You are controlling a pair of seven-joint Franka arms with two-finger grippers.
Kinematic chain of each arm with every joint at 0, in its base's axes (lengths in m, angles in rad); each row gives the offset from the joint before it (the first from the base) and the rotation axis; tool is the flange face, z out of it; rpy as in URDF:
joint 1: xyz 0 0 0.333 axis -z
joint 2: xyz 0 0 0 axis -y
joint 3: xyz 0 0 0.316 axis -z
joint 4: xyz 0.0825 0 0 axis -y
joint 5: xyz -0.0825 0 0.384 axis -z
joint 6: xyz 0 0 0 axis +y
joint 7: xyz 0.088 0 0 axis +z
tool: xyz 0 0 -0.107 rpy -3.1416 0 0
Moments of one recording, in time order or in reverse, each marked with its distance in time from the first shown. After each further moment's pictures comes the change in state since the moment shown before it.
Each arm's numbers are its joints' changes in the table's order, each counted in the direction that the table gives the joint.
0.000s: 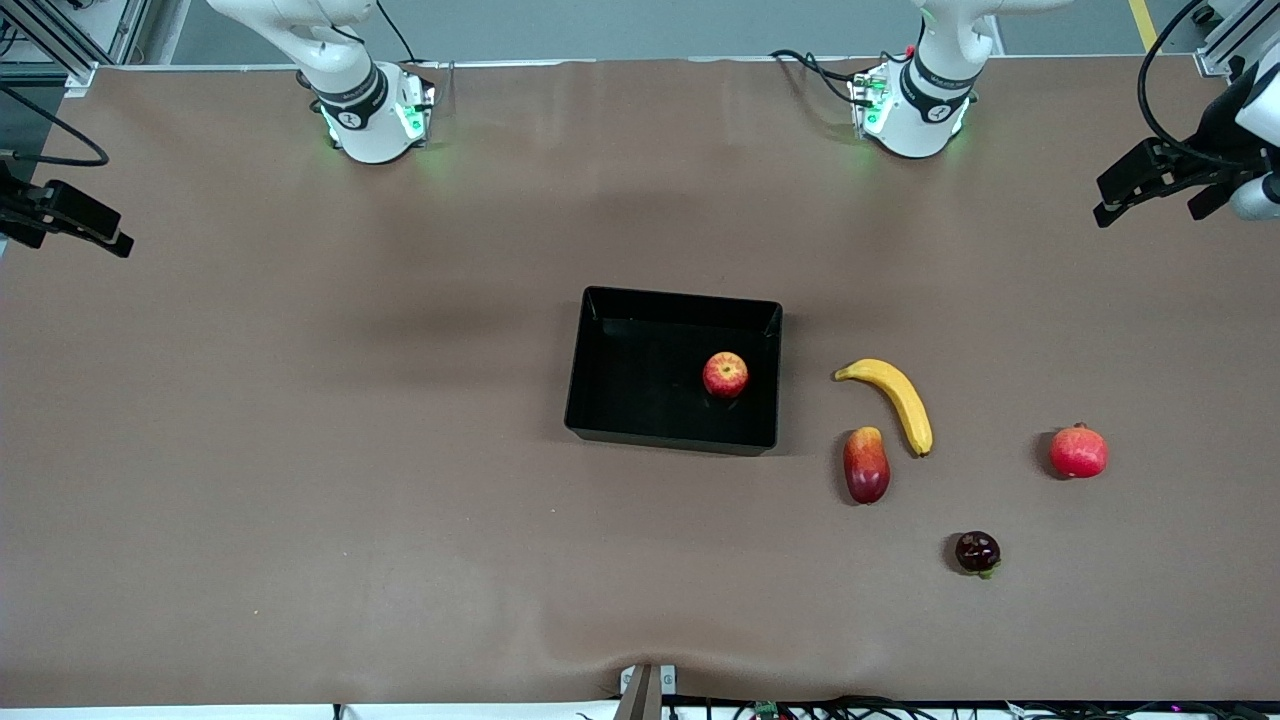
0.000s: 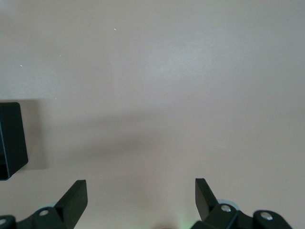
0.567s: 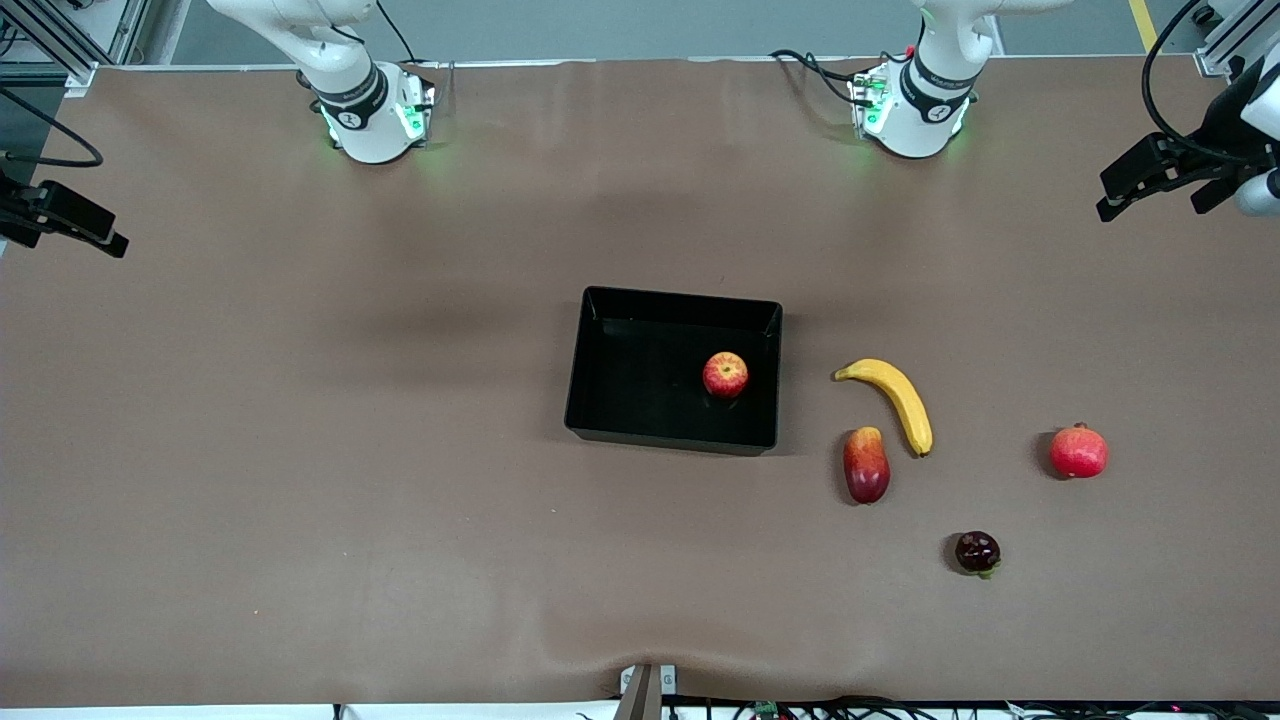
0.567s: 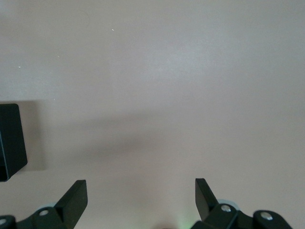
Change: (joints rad) left arm 0.000 0.000 -0.003 0.006 0.000 0.026 0.001; right arm 0.001 0.000 0.007 0.000 0.000 0.000 0.000
